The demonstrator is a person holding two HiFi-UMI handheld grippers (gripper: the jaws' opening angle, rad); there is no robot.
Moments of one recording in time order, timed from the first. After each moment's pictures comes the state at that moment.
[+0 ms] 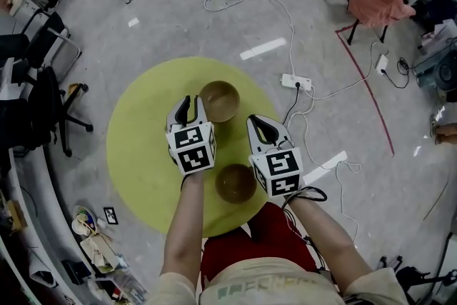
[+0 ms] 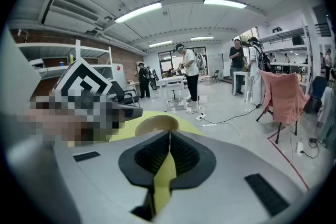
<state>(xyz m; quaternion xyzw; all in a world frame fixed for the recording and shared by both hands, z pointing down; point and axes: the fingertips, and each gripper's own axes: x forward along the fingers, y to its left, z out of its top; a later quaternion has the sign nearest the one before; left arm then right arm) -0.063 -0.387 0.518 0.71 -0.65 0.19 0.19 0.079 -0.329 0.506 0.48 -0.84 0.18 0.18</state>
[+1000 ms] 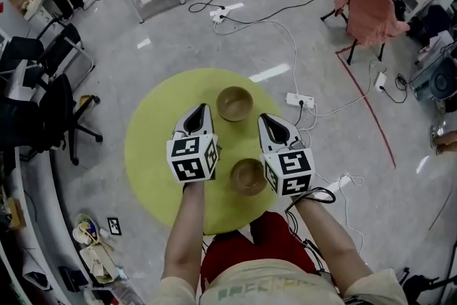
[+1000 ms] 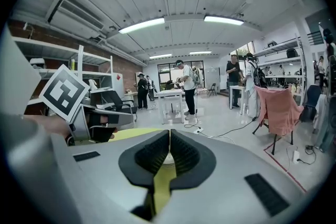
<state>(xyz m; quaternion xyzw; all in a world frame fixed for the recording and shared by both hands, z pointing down) -0.082 -0.318 0.434 0.77 -0.60 0.11 0.18 0.056 -0.283 0.424 0.51 -0.84 0.13 0.13</state>
